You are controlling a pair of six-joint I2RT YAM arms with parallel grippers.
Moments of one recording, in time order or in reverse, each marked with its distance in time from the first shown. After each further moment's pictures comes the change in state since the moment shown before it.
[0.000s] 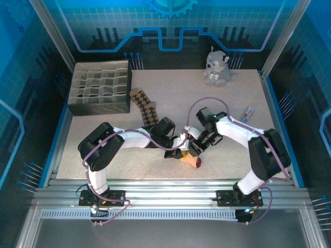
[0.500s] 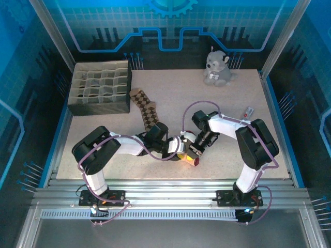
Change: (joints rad) left arm 0.003 -0.075 -0.216 0.348 -0.070 -0.016; right arm 0.020 0.194 0.063 -0.073 -0.093 -0.161
